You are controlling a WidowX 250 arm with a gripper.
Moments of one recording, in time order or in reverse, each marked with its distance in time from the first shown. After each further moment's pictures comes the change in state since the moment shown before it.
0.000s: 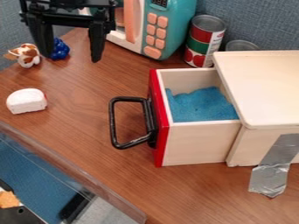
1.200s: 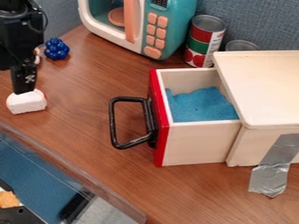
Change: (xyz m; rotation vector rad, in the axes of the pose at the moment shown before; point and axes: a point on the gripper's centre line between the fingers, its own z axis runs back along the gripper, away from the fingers) arm 0.032 0.096 -0.076 0.188 0.041 -0.934
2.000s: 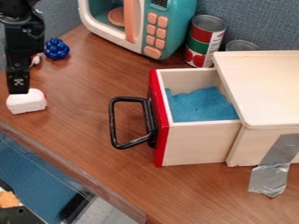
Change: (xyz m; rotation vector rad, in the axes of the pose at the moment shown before) arm 0.003 0.014 -0.019 0.006 0.004 -0.254
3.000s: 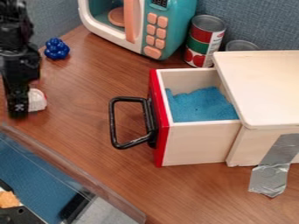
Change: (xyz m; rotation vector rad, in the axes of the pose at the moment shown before) arm -0.005 -0.003 -0.059 -0.095 0.005 0.074
